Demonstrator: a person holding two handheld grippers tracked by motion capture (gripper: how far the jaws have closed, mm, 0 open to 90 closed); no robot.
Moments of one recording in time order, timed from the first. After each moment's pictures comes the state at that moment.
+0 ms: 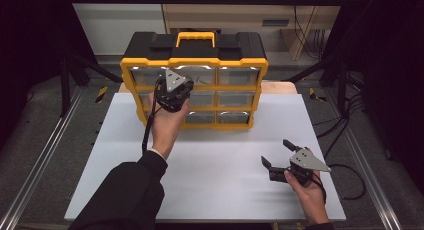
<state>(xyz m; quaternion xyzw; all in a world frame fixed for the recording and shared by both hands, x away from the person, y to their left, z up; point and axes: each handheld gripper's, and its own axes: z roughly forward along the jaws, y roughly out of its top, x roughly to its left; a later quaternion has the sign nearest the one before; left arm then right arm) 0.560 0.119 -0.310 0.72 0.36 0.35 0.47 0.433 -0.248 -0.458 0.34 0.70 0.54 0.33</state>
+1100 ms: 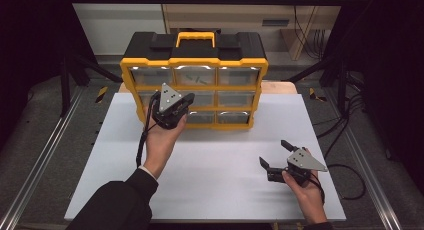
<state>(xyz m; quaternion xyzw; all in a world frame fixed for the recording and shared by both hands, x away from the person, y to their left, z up) 0.515 0.128 -0.318 0.73 0.32 0.33 0.51 0.434 -0.243 -0.460 0.34 0.71 0.53 0.33</state>
